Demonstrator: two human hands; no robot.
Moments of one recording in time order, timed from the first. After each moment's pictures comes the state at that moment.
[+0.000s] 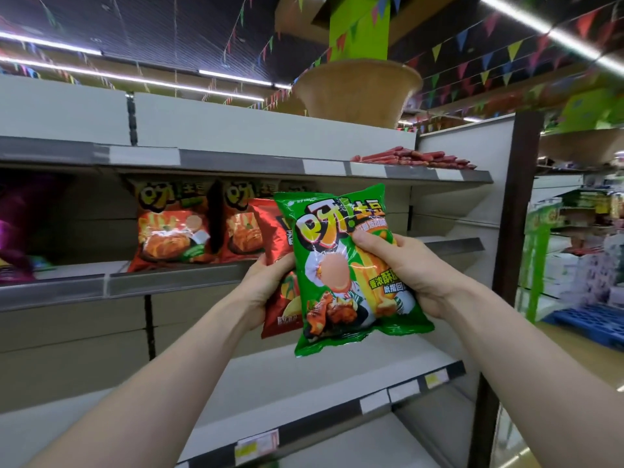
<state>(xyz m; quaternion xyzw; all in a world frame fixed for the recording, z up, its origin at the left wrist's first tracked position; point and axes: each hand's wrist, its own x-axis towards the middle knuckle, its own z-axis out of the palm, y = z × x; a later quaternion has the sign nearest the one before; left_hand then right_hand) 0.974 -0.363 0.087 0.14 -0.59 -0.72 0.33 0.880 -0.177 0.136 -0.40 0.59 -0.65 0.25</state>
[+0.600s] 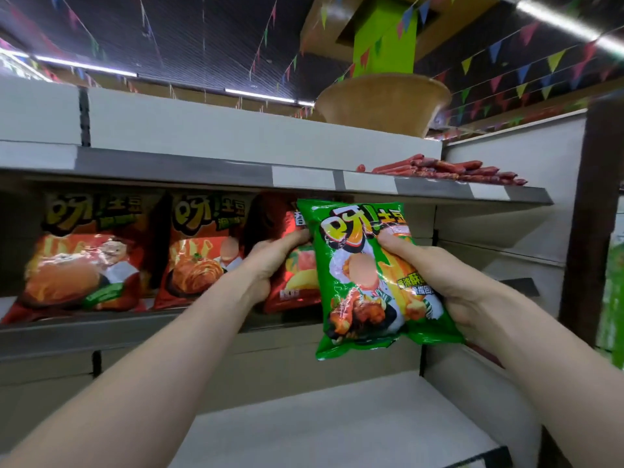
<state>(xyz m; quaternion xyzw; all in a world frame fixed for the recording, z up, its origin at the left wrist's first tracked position) 0.817 -0.442 0.142 0.23 -0.61 -0.66 0.38 0.701 -0.247 0.155 -0.39 0.62 -0.63 0.27</state>
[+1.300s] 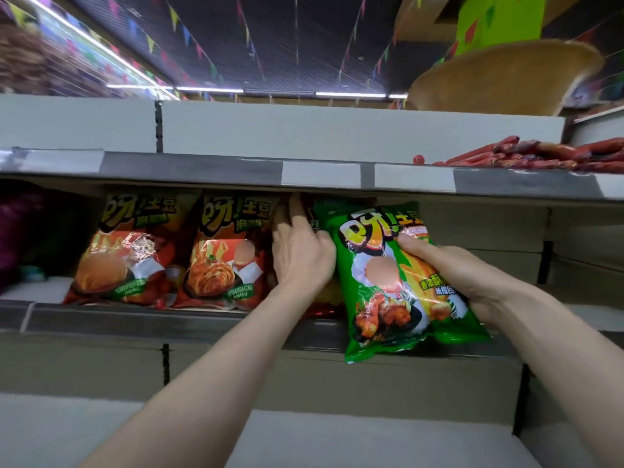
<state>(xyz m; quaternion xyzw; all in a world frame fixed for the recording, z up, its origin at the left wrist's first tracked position) 0.764 -0.448 0.146 0.46 -0.69 -0.14 0.53 0.613 -0.324 0.162 -0.48 0.59 -0.55 0.35</state>
